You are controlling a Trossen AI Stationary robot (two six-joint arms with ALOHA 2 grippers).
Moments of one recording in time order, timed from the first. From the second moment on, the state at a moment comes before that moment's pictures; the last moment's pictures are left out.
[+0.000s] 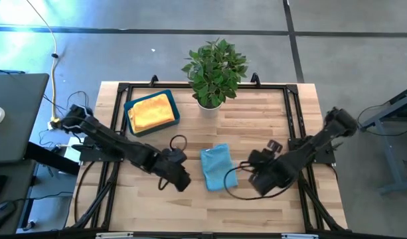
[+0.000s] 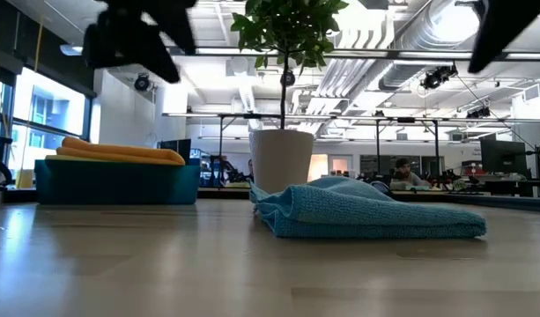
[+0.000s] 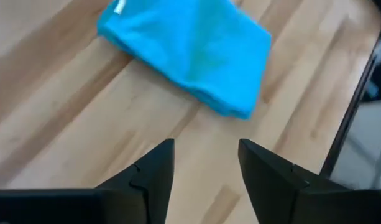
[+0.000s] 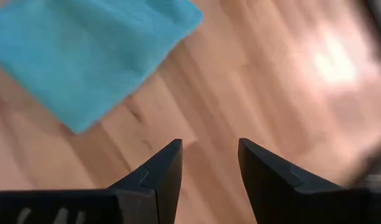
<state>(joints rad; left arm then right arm) -0.34 1.55 1.14 -0.60 -0.29 -1.10 0.62 1.55 1.31 -1.36 0.50 1.11</state>
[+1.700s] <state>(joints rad) -0.21 1.96 1.21 -0.29 -0.40 -1.49 0.66 0.41 0.02 0.04 0.24 0.87</state>
